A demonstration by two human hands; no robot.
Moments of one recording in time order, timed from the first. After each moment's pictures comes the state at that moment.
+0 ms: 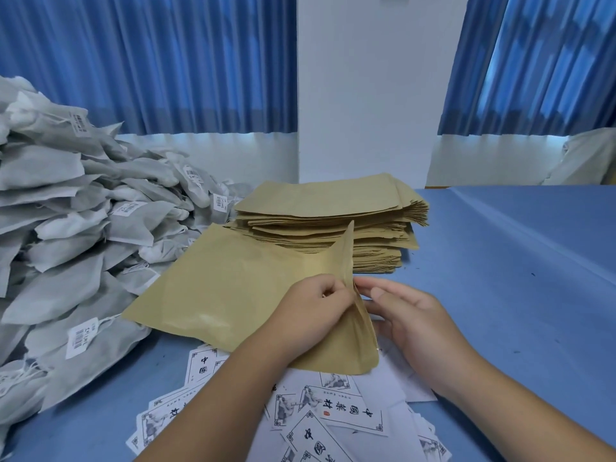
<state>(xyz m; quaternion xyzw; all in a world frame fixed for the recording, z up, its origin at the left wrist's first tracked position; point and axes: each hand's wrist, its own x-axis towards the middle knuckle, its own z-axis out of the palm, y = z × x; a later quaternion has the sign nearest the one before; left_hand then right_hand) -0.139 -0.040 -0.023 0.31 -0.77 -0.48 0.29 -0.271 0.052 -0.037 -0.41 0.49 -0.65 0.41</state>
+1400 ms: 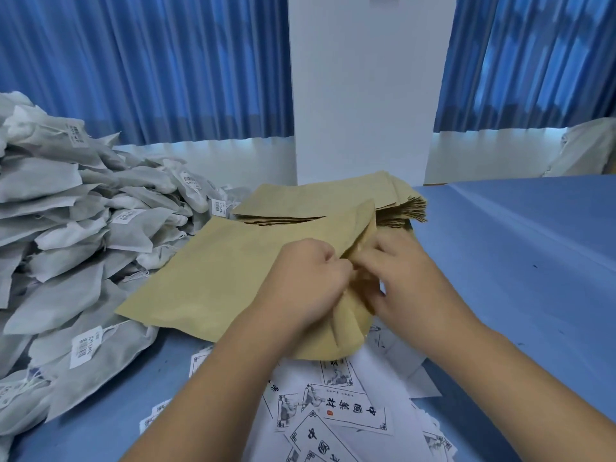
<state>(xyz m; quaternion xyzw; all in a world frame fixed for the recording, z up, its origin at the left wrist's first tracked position) -0.134 -0.030 0.031 0.36 -0.82 -0.29 0.34 -0.266 0.047 0.011 -0.70 0.60 -0.33 -0.19</state>
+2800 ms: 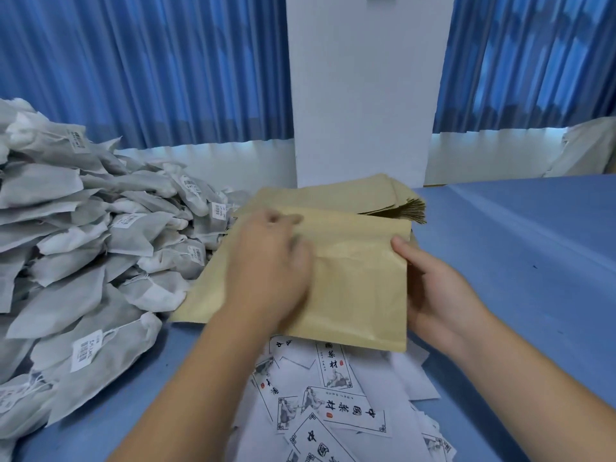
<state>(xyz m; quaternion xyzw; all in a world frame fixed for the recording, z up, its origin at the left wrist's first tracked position) -0.109 -0.045 0.035 0.40 -0.82 -0.05 0.41 -0.276 0.049 0.012 -0.26 0.41 -0.71 0.51</state>
